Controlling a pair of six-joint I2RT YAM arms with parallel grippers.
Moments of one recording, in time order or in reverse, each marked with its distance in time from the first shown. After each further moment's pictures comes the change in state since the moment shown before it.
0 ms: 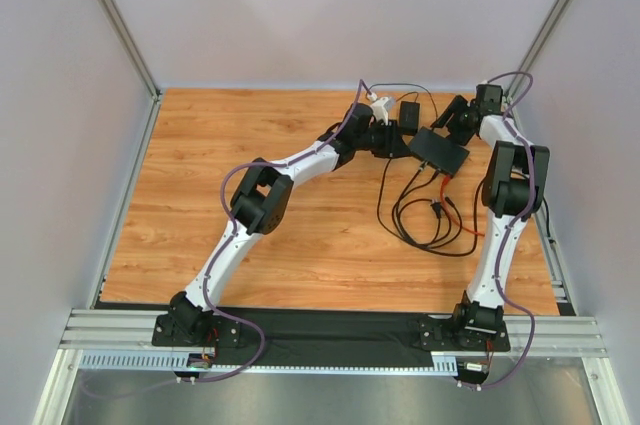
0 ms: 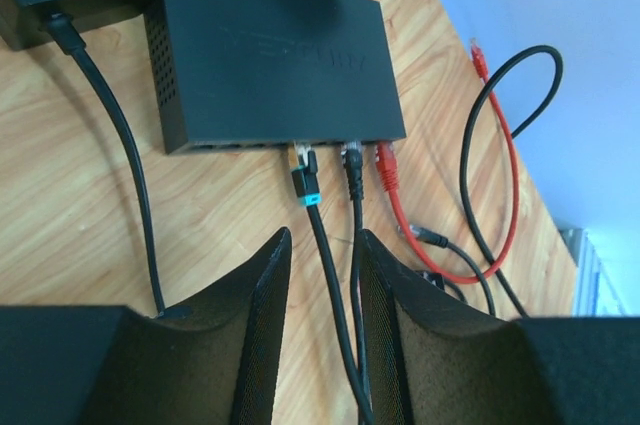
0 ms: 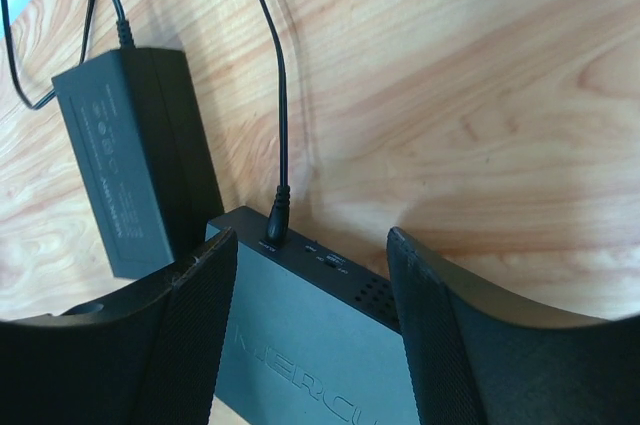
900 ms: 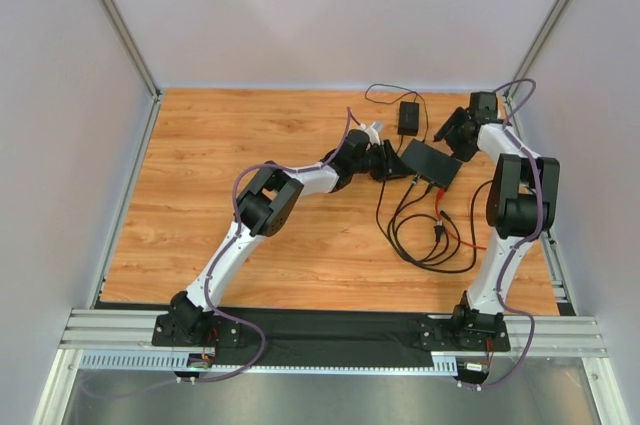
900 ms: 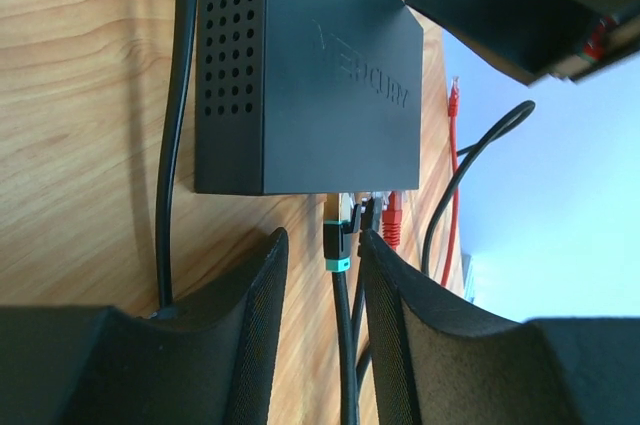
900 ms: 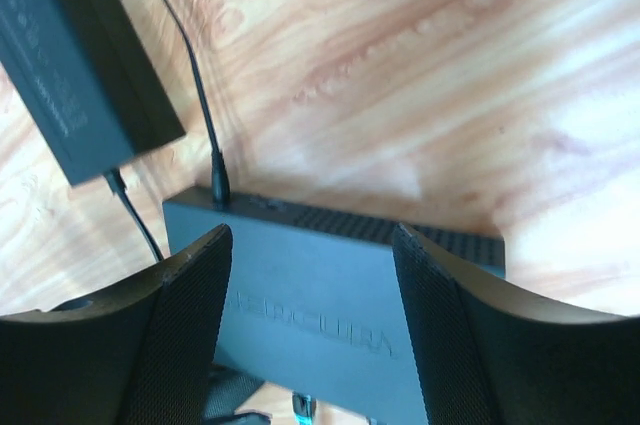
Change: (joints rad) left arm -0.027 0.028 -0.246 0.299 -0.006 -0.439; right arm 0.050 -0.278 -0.306 -0.064 0.205 0.103
